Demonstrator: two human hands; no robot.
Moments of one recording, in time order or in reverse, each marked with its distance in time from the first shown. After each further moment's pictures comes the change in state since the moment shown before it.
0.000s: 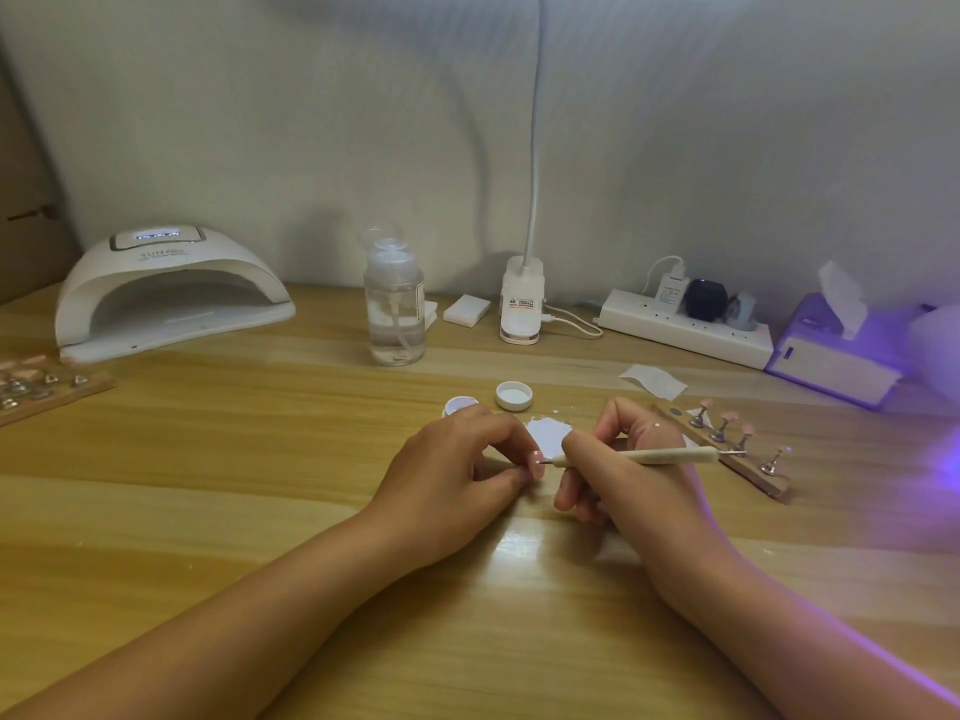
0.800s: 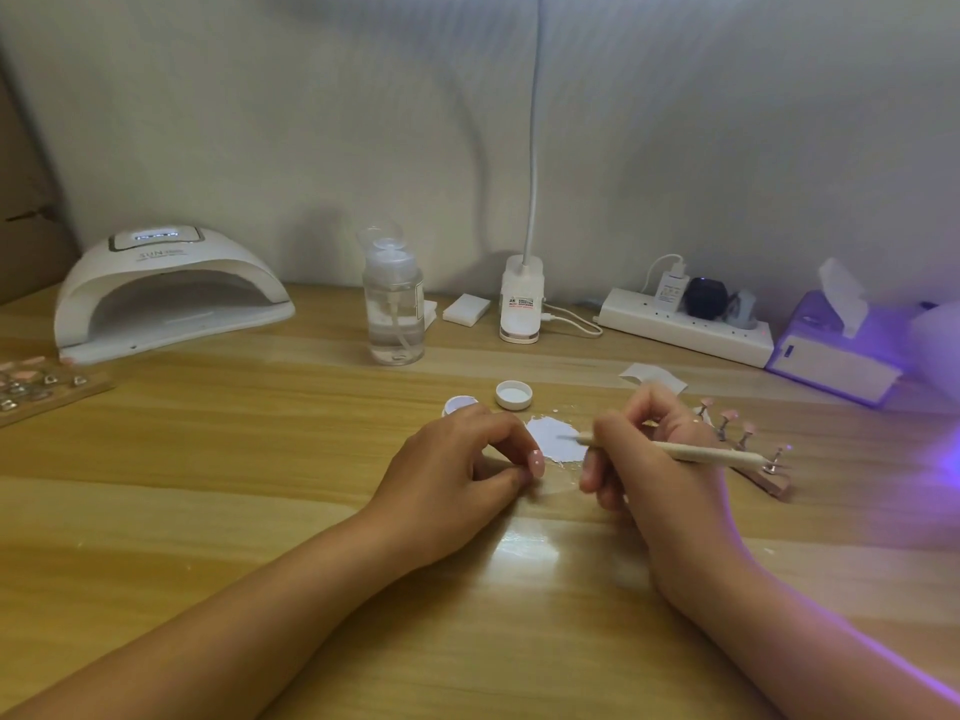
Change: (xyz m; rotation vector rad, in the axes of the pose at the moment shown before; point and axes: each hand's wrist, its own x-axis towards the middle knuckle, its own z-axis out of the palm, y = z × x) left_hand 0.000 -0.001 0.000 -0.025 -0.002 -0.012; right_hand -0.005 -0.006 -0.003 0.192 0.107 -0.127
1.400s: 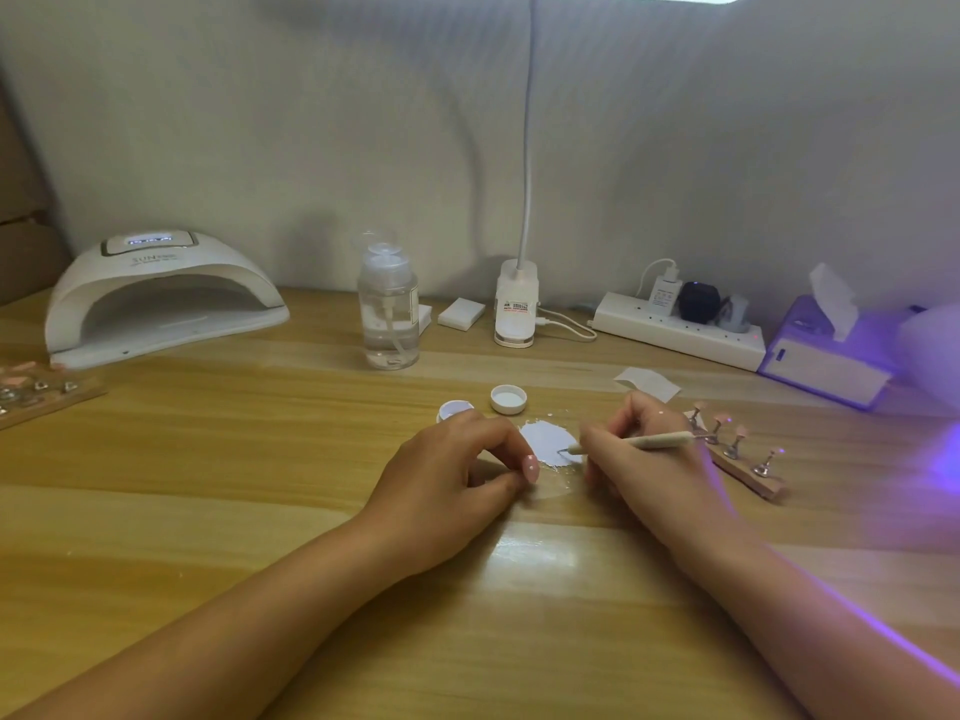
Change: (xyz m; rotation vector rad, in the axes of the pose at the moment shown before) left_hand -0.001 0.000 0.000 0.016 -0.001 0.009; right_hand 0.021 0.011 -0.018 -0.526 0.013 0.102
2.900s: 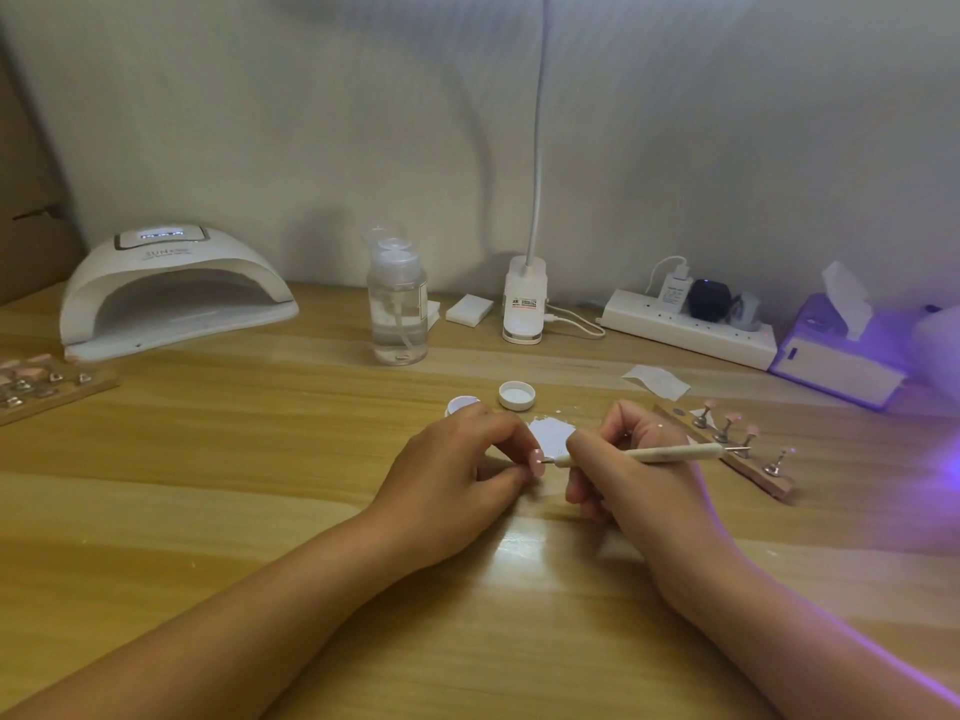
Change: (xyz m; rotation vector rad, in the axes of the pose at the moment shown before) left_hand 0.000 0.000 0.000 0.010 0.014 0.007; right_hand -0.019 -0.011 0.017 0.313 -0.100 0.000
